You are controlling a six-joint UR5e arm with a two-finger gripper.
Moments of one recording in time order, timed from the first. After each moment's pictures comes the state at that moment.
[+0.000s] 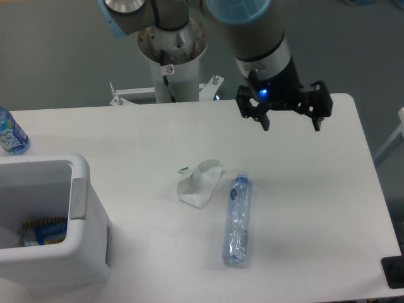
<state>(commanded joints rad) 2.51 -1.77 -1.33 -1.29 1.89 0.84</state>
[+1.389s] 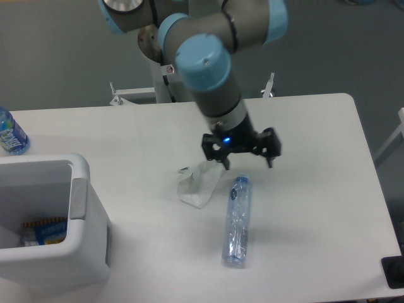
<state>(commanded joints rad) 2.34 -1.81 -1.74 -1.02 1.81 0.71</state>
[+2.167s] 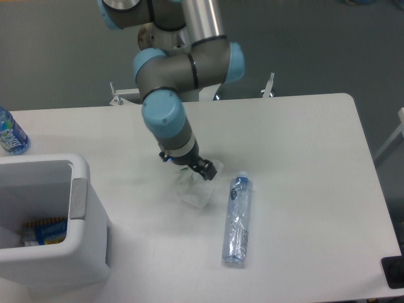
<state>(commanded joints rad) 2.25 -1.91 -1.90 -1.00 1.75 0.90</state>
